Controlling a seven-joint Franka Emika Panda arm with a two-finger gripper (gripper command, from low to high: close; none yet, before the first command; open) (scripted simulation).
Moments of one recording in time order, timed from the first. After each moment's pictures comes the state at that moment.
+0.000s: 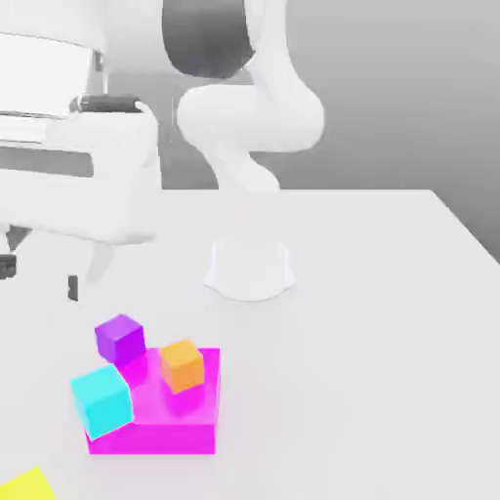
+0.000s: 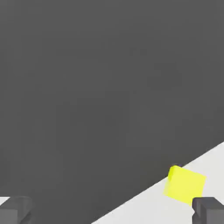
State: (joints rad) arm -0.21 0.06 -0.10 -2.17 0.02 2.48 1.07
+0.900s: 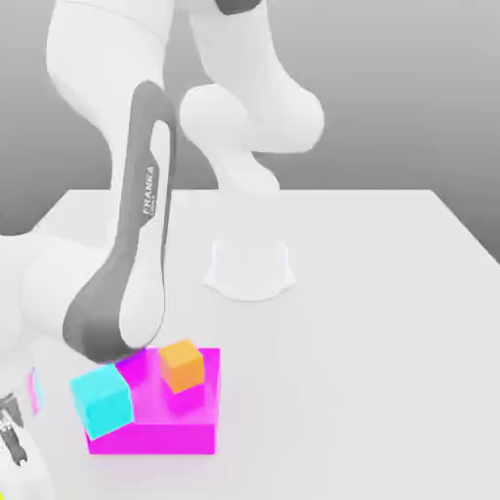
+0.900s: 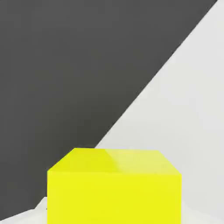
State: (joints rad) arm -0.30 0.43 -0.13 -2.14 0.11 2.56 1.15
